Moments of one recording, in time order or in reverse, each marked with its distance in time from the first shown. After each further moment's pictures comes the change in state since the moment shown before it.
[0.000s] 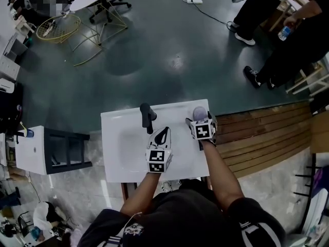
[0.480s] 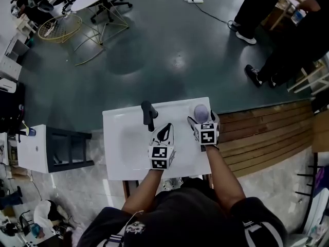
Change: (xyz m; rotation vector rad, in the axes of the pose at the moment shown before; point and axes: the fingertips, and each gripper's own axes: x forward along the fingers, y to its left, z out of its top) left arm 0.002 -0.007 0.012 -0.002 -0.020 0.003; right arm -0.033 0.000 0.012 0.018 -0.156 0.008
